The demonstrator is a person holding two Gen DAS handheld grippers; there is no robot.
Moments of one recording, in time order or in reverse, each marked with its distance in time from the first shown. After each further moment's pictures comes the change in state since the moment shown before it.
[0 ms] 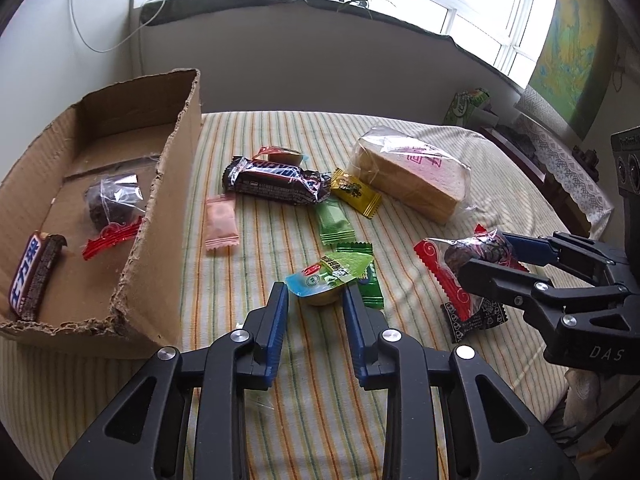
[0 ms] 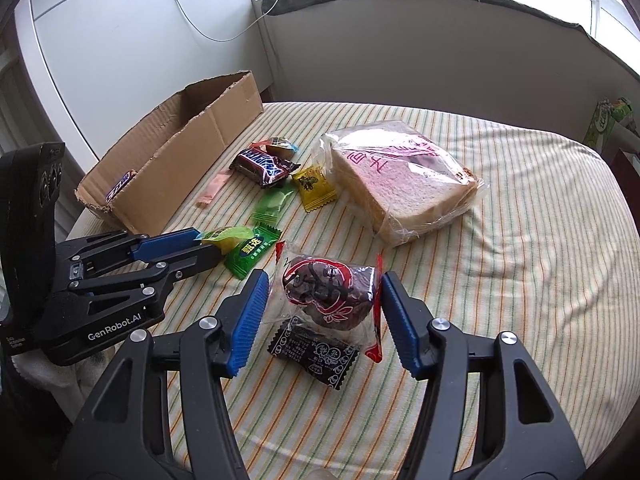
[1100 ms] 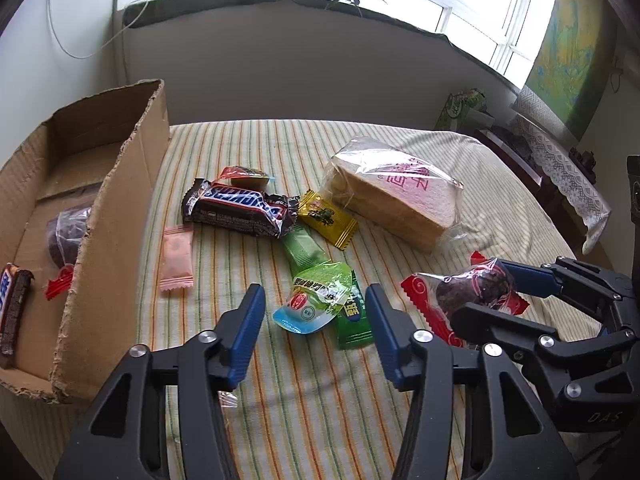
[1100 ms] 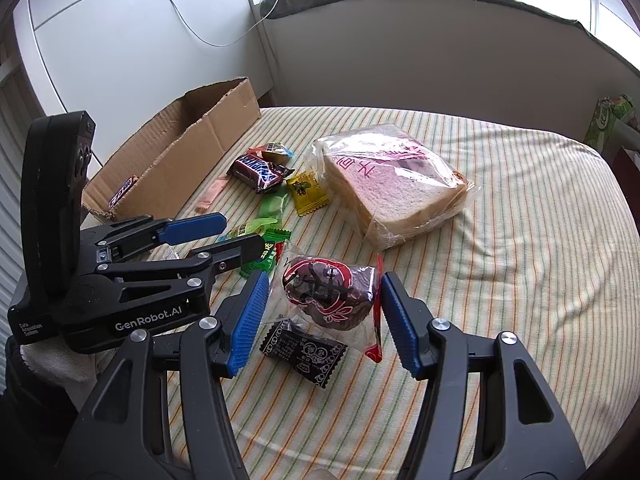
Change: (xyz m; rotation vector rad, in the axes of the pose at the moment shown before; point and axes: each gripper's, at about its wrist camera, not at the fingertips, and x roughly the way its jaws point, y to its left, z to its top) left arm 0.021 -0.021 0.019 0.000 0.008 -0.026; right arm -0.006 -0.010 0.002 0.017 -0.009 0.016
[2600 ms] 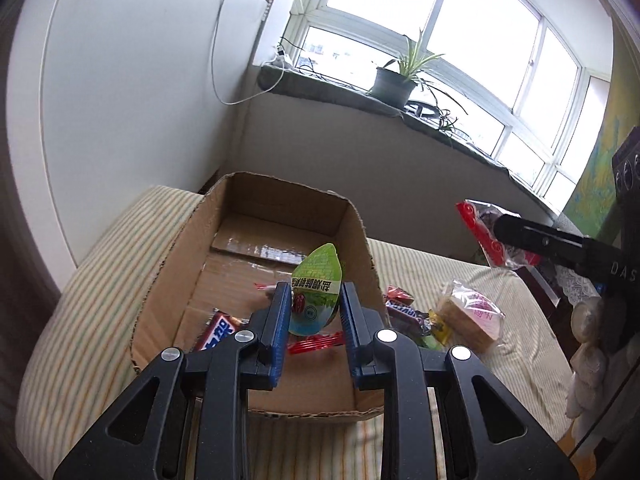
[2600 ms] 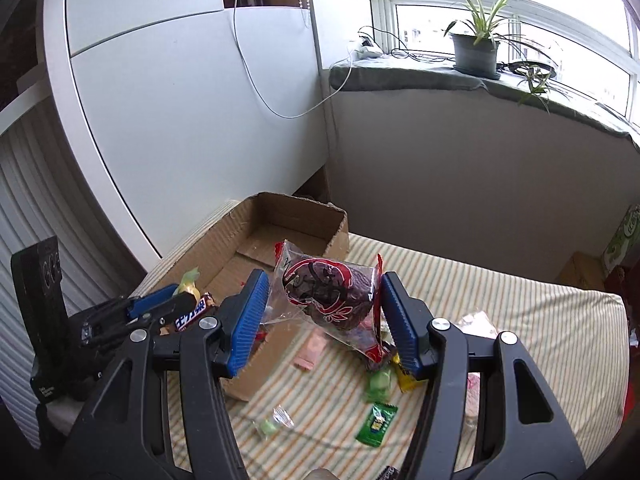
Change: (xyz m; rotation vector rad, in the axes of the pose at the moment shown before) left arm -0.116 0.132 0.001 -0.270 -0.319 0.110; right arm -0.006 0.122 0.131 -0.160 -0.164 0.060
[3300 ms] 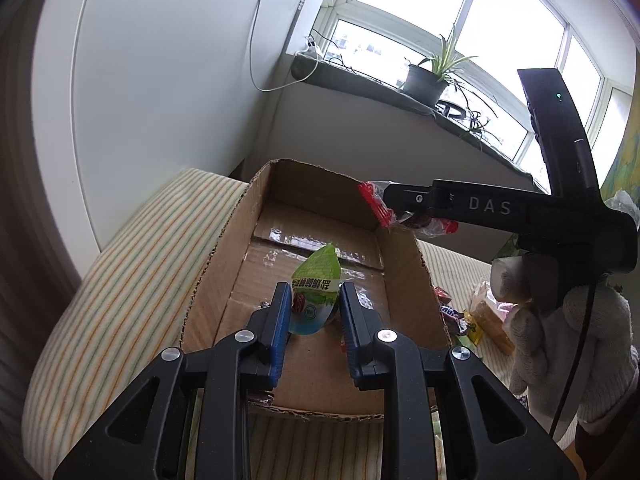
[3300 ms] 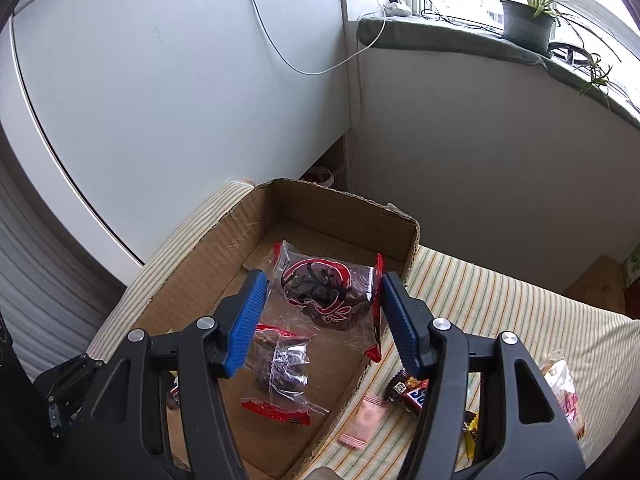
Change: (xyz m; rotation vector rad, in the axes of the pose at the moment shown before) left arm 0.004 0.033 -0.003 -0.054 0.028 0.052; right arm 0.122 0.040 0.029 -0.017 0.144 0.011
